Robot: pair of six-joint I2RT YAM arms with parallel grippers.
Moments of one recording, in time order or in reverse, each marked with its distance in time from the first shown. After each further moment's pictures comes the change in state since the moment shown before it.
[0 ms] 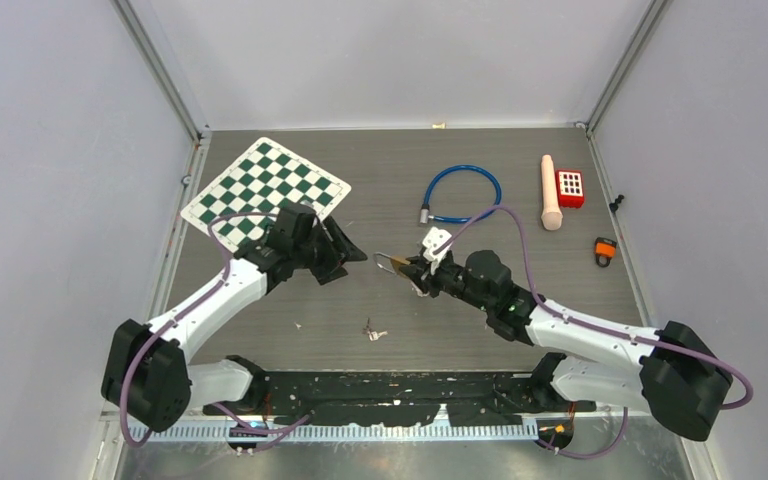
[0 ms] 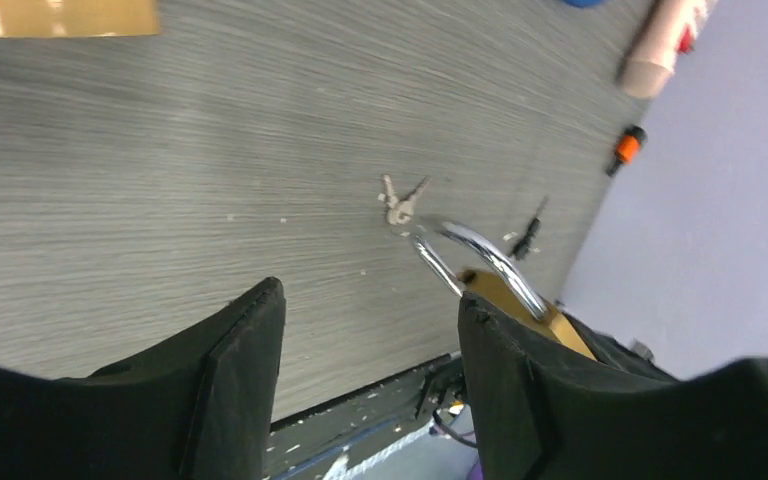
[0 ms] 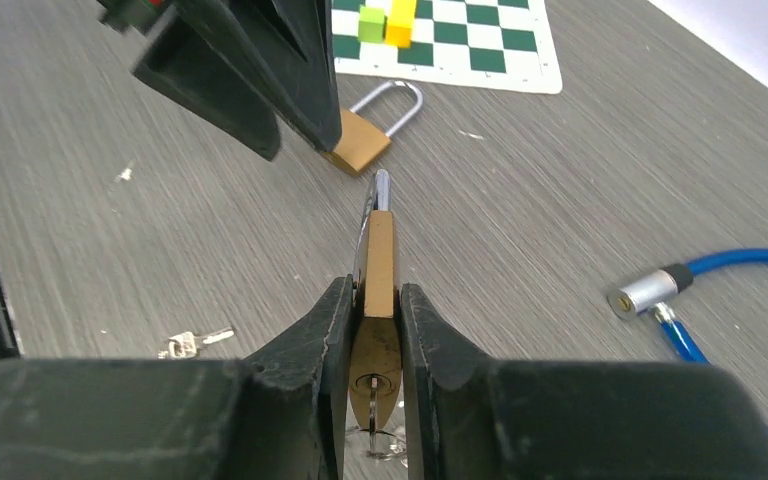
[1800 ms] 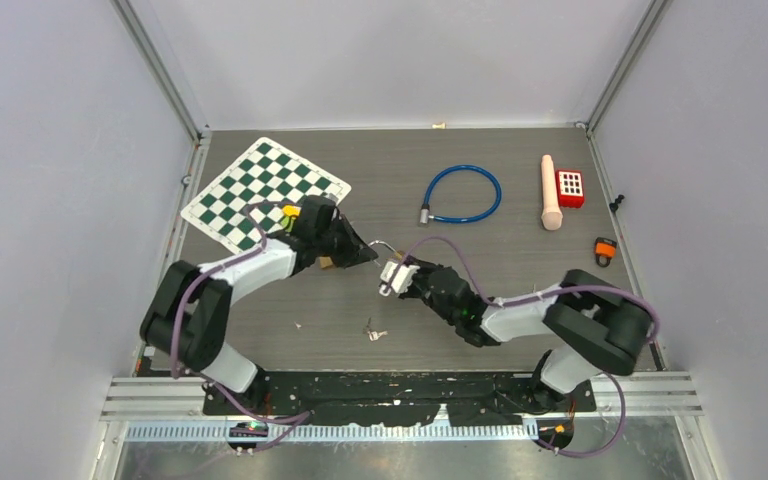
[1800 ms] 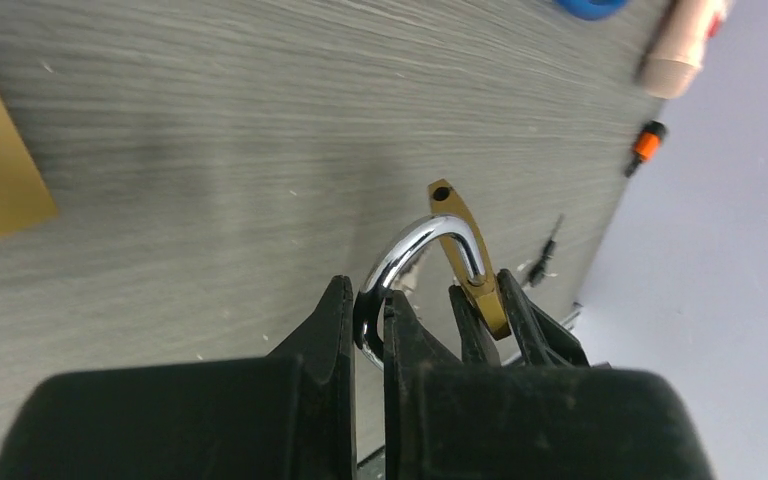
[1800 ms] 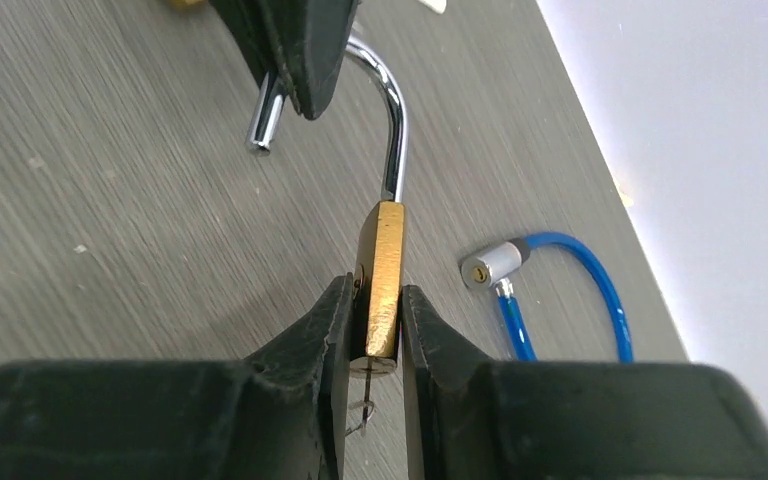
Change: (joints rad) left arm -0.011 0.263 -0.001 0.373 0.113 0.045; right arm 0.106 0.420 -0.047 0.375 0.380 -0.542
